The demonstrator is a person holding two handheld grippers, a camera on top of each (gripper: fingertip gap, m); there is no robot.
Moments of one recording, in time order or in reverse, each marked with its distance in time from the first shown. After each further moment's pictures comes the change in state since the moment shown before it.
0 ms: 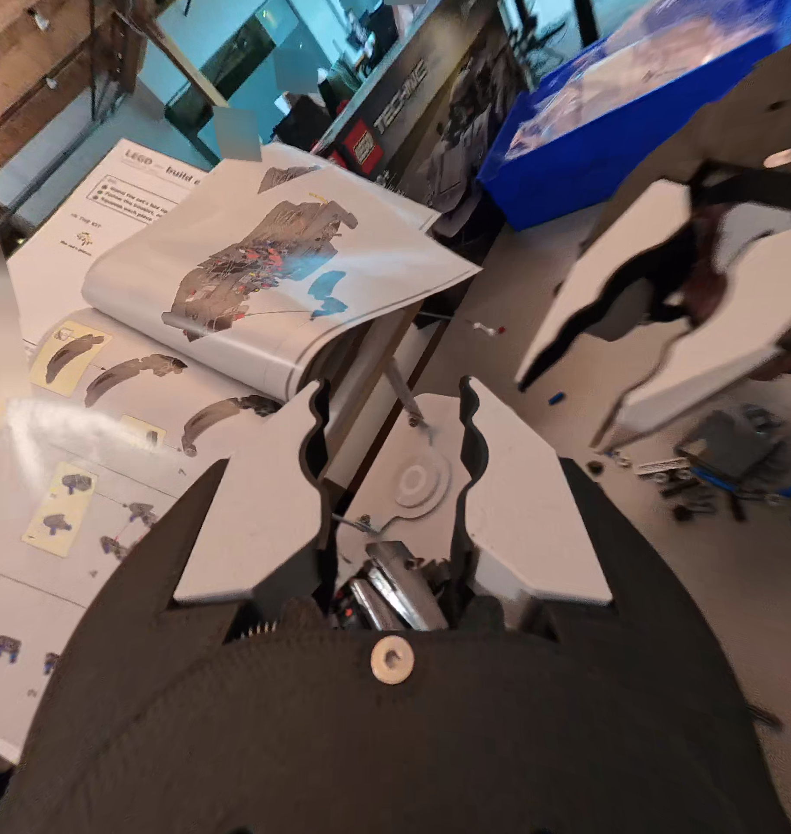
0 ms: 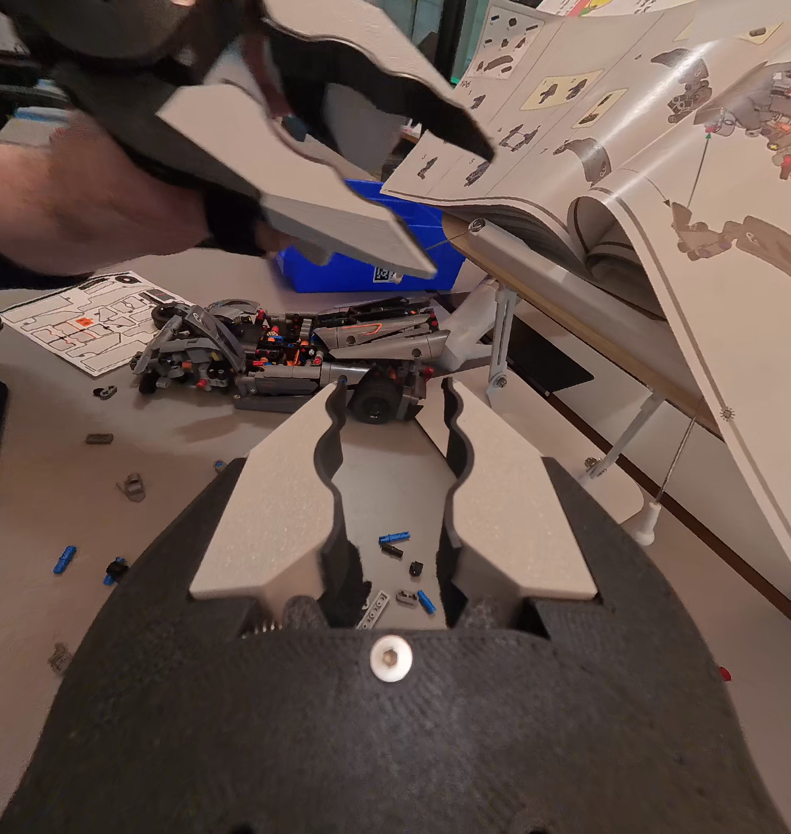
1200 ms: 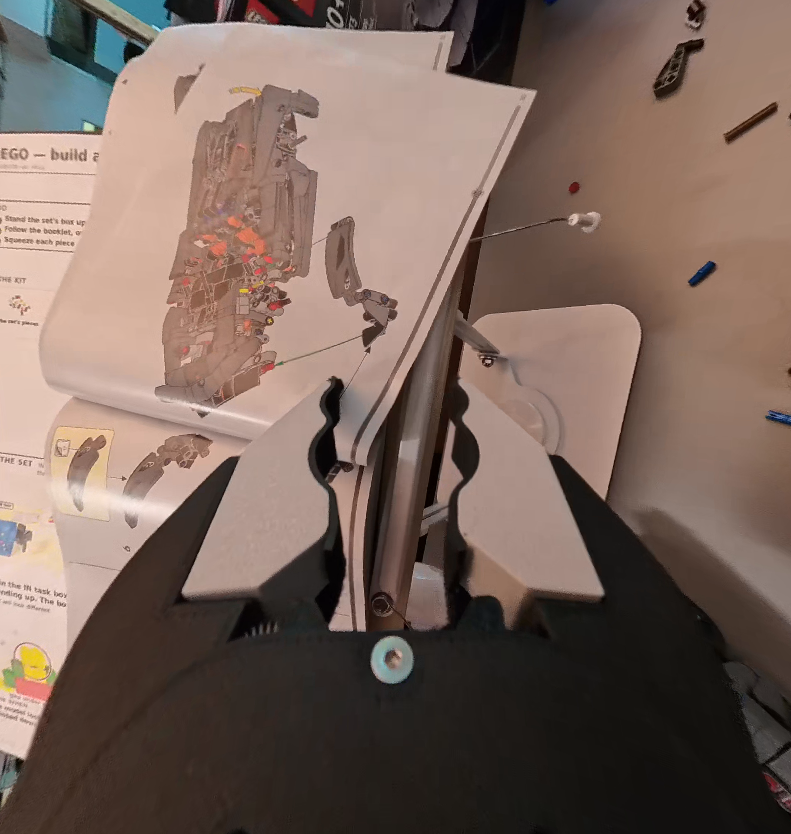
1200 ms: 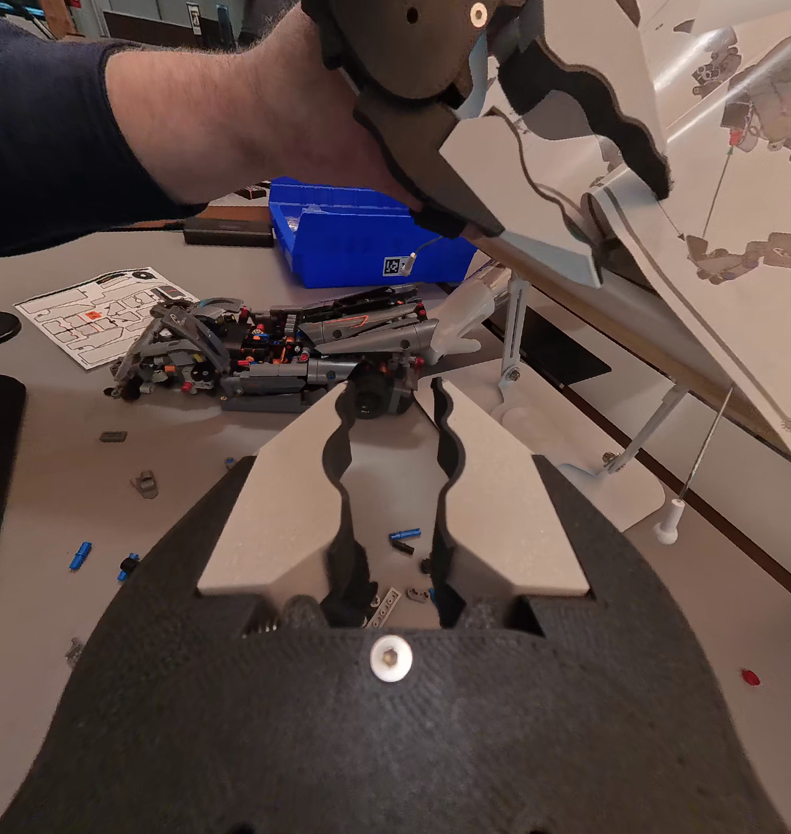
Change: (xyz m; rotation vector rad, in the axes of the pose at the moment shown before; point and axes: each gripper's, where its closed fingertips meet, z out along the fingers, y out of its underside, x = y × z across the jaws) left arm -0.039 0.027 0.075 -0.288 0.071 0.353; right arm -0.004 0.005 0.003 -0.015 -0.026 0.027
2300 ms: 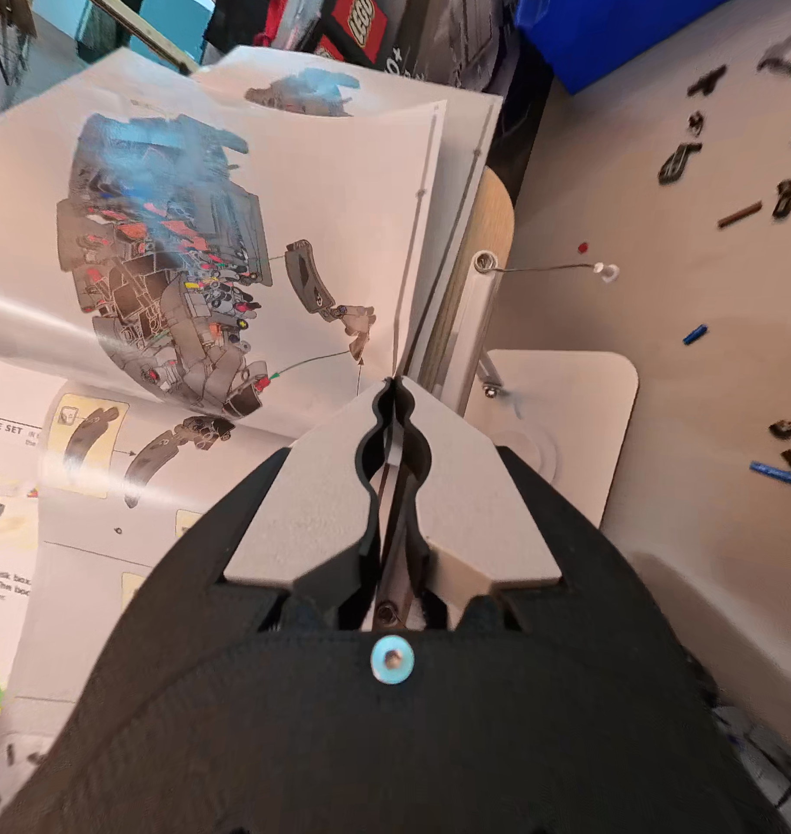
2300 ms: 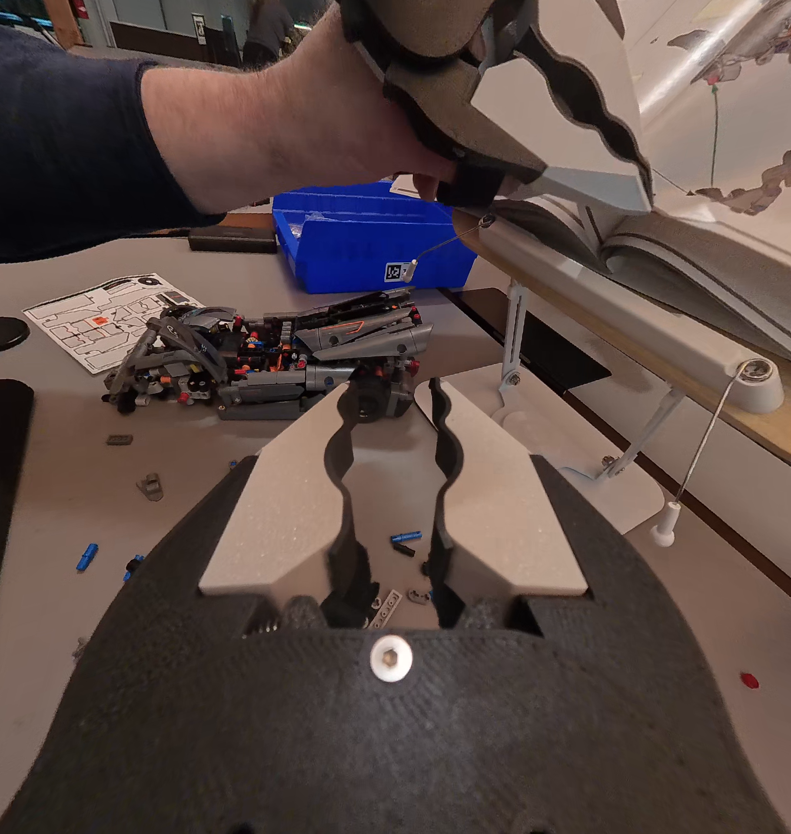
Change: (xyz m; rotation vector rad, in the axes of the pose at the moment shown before) left arm -0.019 -0.002 -0.005 0.098 -0.002 -0.144; right arm 0.000 -0.004 -0.003 0.012 -0.003 0.001
